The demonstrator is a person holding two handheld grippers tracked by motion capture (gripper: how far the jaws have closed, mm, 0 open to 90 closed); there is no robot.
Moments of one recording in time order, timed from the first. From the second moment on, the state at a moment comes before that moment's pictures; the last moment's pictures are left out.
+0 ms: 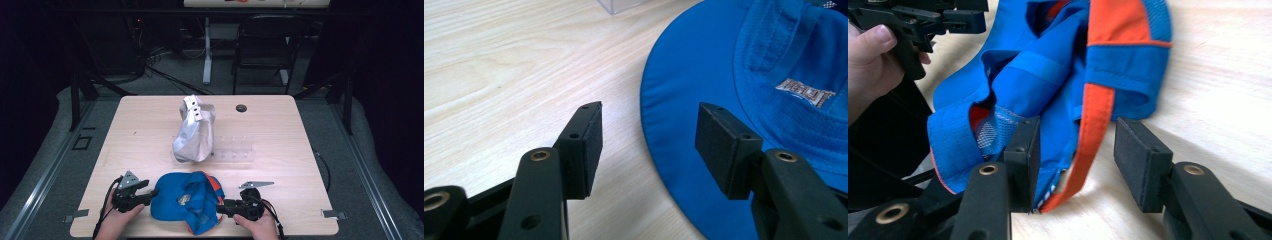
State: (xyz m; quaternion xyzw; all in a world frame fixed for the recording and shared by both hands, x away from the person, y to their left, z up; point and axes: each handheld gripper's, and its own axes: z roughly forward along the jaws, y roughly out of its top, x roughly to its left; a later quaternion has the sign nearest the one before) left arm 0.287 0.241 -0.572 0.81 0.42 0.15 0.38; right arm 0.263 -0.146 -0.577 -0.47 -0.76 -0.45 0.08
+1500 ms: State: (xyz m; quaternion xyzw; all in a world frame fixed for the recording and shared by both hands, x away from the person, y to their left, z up) left arm 0.282 0.237 -0.573 0.82 0.40 0.15 0.38; right arm 0.285 -0.167 -0.582 -0.55 -0.67 -0.47 0.15
